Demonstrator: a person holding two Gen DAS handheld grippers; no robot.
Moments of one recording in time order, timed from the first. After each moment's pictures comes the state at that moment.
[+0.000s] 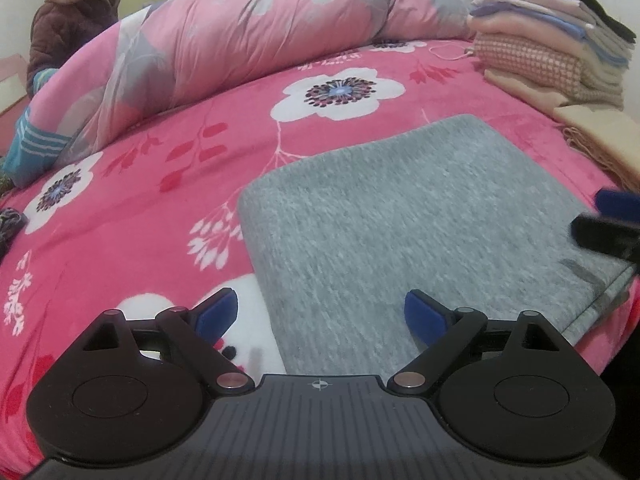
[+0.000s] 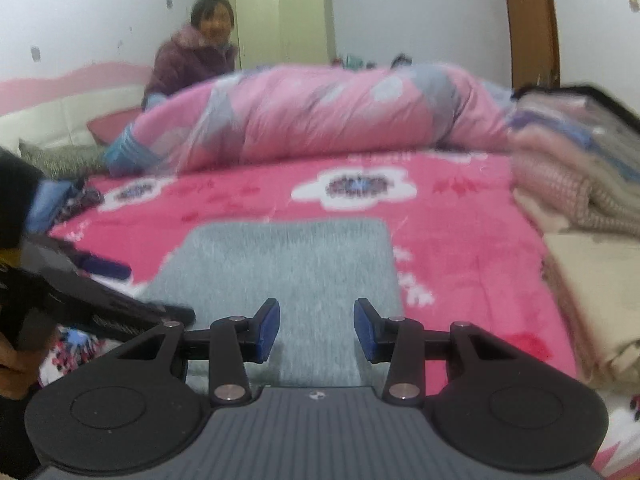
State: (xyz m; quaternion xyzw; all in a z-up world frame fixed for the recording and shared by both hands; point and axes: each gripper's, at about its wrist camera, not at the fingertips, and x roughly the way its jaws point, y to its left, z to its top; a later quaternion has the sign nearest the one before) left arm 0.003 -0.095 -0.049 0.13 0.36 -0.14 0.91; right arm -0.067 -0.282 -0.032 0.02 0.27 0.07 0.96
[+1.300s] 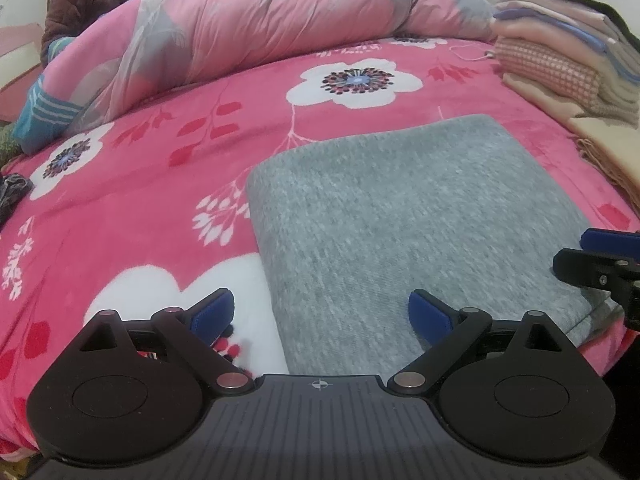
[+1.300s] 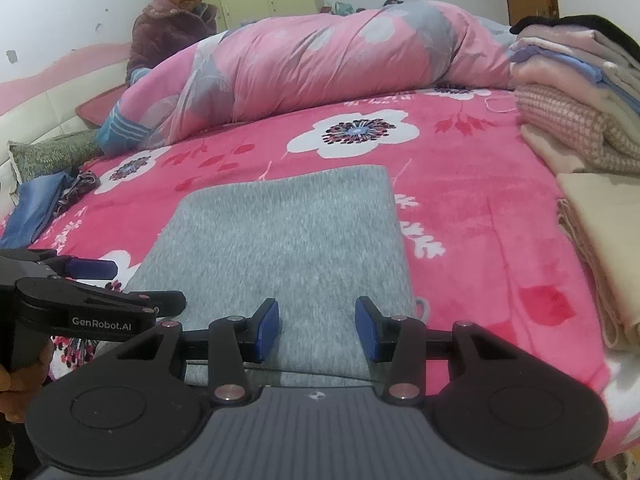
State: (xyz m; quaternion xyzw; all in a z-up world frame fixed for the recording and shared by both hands) left arm 0.003 -0.092 -0.050 0.10 0.39 -0.11 0.91; right arm -0.046 -0.295 -0.036 0.07 0.34 0.08 0.94
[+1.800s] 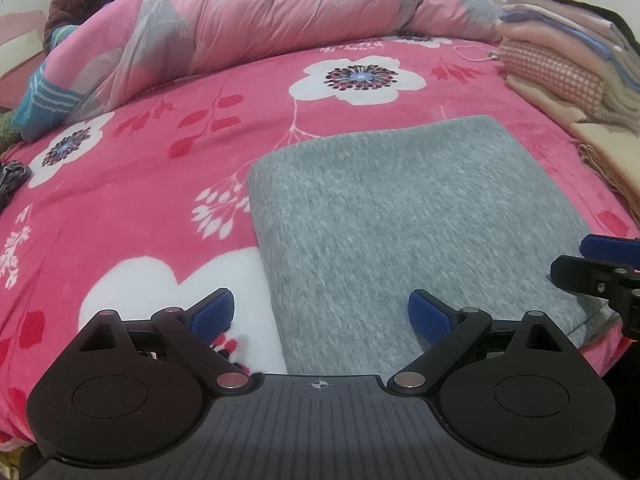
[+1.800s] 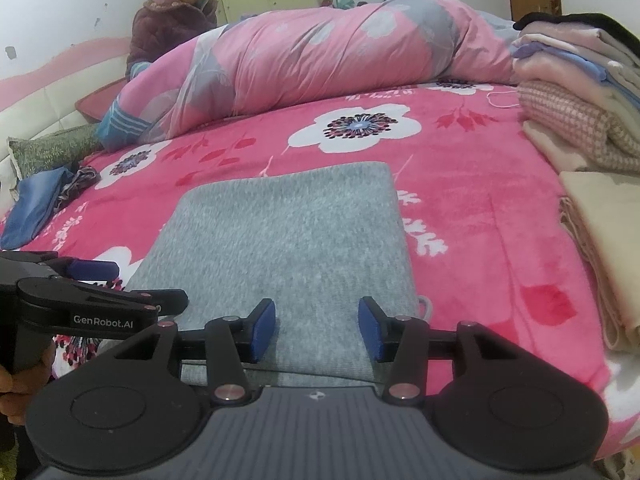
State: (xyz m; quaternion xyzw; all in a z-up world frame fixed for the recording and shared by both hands) left arm 0.005 -0.090 -0.050 0.08 0.40 -0.11 0.91; right arm -0.043 -0.294 -0.033 0.07 0.35 0.08 0.93
